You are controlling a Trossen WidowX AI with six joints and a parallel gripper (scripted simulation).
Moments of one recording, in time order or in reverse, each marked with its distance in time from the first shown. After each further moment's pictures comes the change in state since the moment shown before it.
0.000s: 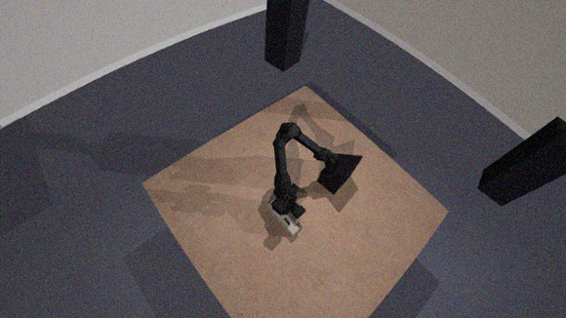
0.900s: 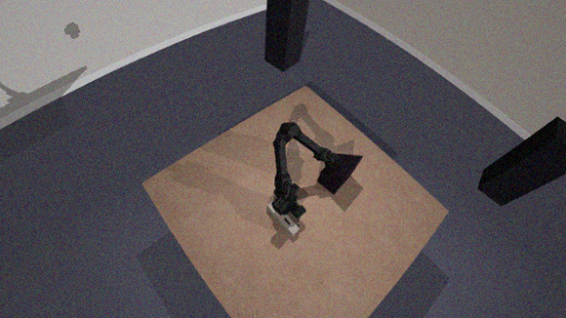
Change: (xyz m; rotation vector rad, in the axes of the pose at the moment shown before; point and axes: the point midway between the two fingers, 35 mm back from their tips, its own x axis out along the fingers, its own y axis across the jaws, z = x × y) arm 0.000 0.001 -0.002 0.000 0.000 0.000
